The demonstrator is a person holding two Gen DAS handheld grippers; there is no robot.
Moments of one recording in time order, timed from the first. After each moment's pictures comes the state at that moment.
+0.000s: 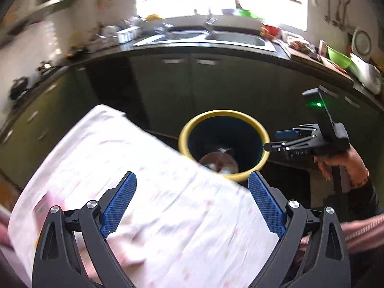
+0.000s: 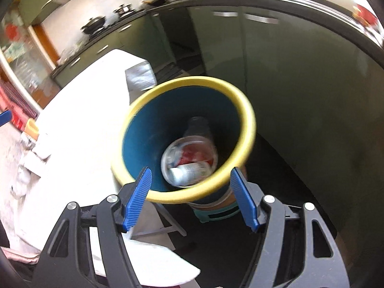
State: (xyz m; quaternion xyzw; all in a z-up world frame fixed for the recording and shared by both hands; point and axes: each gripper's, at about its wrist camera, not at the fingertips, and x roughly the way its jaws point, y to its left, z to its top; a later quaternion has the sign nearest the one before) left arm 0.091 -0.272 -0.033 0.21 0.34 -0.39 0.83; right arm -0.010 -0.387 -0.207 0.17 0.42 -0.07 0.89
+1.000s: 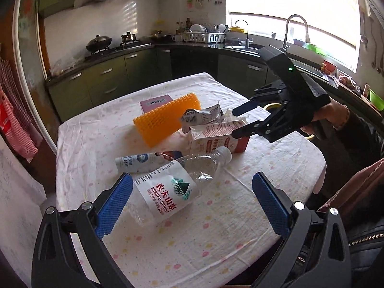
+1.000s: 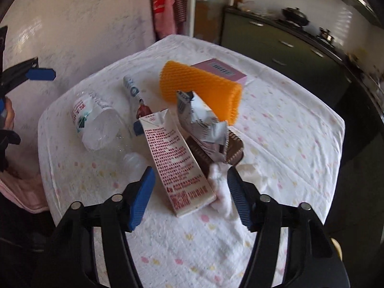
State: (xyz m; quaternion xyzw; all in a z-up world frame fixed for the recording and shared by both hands) left arm 0.016 0.000 -0.061 0.10 0.33 -0.23 0.91; right arm 0.124 -0.068 -0.154 -0.21 0.41 0.33 0.83
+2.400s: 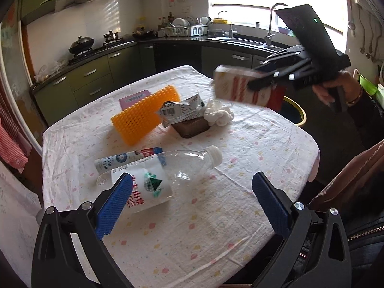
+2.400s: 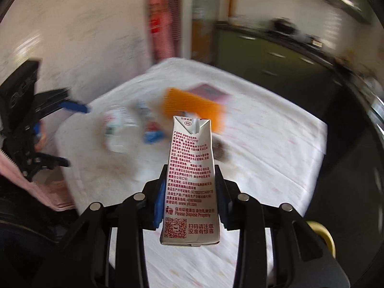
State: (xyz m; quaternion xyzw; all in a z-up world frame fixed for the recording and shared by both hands) left arm 0.016 -0.028 -0.076 0.13 0.34 -0.27 0.89; right arm 0.077 -0.153 -0.096 -0.13 0.38 0.25 0.88
